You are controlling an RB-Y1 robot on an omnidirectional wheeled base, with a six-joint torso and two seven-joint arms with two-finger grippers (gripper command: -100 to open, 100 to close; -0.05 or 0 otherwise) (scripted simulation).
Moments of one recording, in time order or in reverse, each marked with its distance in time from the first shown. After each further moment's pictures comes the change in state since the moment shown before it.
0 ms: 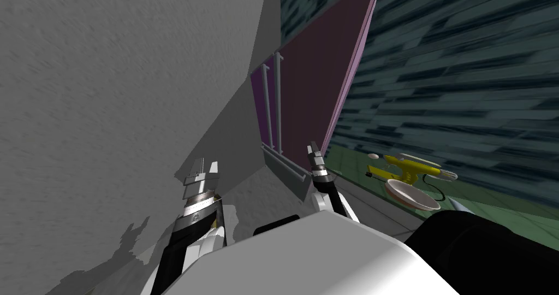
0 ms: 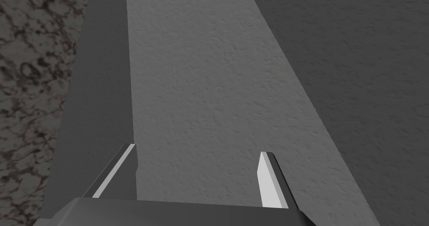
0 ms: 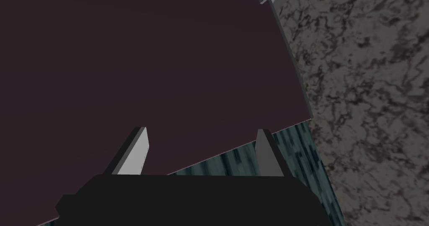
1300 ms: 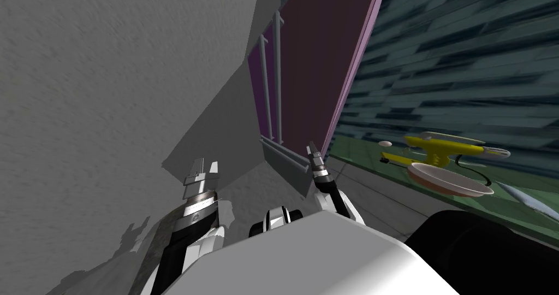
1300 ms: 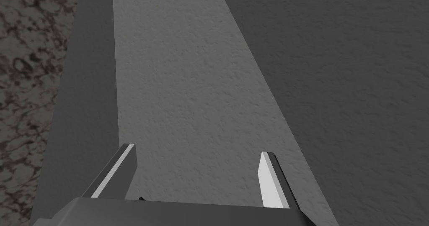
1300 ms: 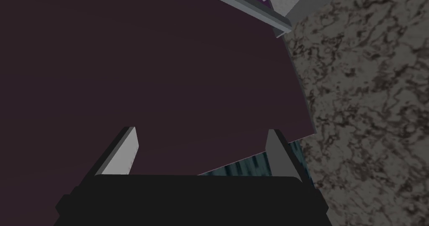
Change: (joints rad) left arm 0.000 0.000 0.000 0.000 0.000 0.000 0.000; right arm -0.008 -0.087 -0.011 0.012 0.020 -0.009 0.024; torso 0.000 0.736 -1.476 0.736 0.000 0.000
